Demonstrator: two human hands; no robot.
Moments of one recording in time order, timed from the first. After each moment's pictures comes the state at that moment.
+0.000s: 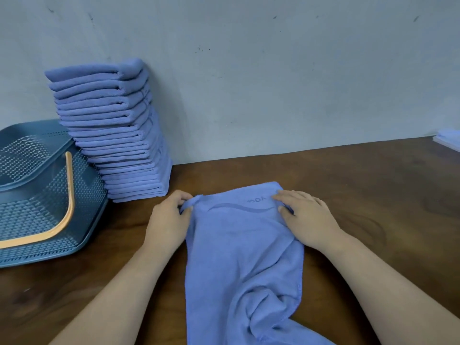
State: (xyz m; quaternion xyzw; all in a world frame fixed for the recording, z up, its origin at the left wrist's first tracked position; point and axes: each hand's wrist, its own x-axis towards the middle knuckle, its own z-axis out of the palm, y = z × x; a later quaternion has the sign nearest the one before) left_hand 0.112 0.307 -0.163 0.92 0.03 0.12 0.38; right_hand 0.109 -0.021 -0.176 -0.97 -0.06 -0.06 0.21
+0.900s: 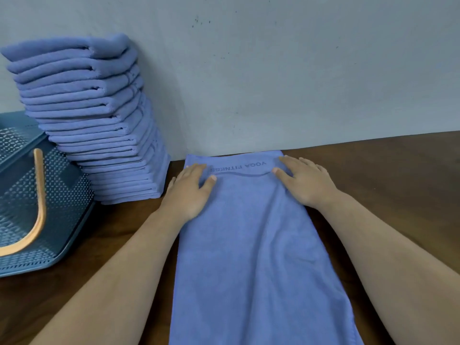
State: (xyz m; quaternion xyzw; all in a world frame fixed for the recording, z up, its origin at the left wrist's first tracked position) left_hand 0.231 0.294 -0.179 0.97 -0.04 0.06 0.25; right_hand 0.257 -0.025 -0.183 -0.98 -0.05 -0.04 0.21
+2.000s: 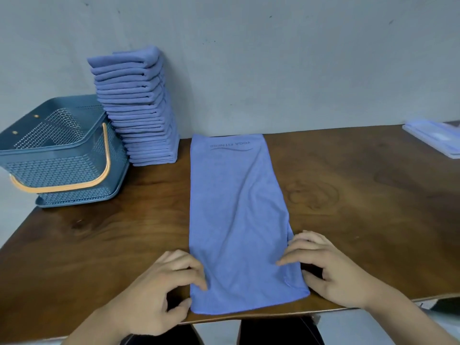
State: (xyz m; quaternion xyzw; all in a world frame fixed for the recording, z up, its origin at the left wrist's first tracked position) left_hand -0.143 0.329 -0.136 0.89 -0.37 -0.03 0.26; right_hand -0.112 -0.079 -0.154 -0.88 -0.33 0.05 0.33
